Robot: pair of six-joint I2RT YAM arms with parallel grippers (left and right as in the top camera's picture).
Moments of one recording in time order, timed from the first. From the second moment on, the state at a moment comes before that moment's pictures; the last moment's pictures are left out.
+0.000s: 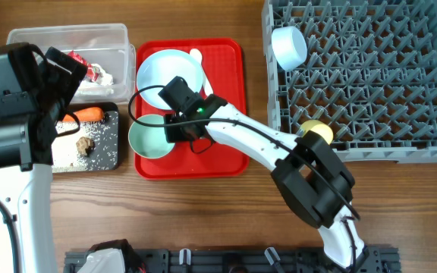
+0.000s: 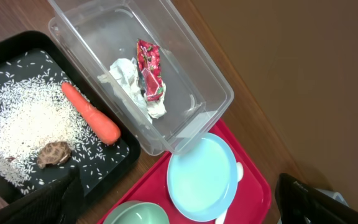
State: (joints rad) left arm 0.16 1.24 1.42 -0.94 -0.11 -0.82; right arm 0.84 2.15 1.59 -0.58 -0.18 0.69
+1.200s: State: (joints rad) left arm 0.16 1.24 1.42 -0.94 -0.11 -0.82; right arm 0.61 1.57 1.54 -0.90 1.23 0.15
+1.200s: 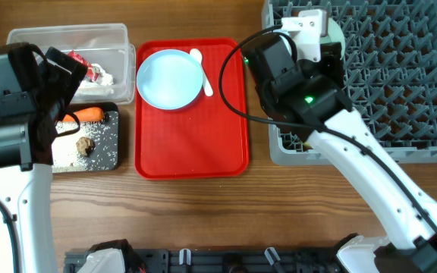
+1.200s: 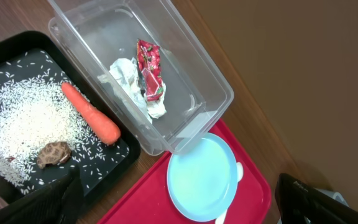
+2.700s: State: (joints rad) left arm 0.16 1.24 1.42 -0.94 -0.11 -0.82; right arm 0.57 1.88 1.43 -0.91 1.13 0.00
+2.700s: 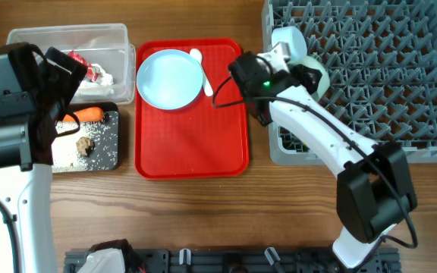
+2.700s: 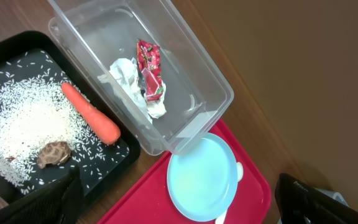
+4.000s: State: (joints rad) left arm 0.16 1.24 1.42 -0.94 -0.11 -0.82; right arm 0.71 2.12 1.54 -0.35 0.05 0.77
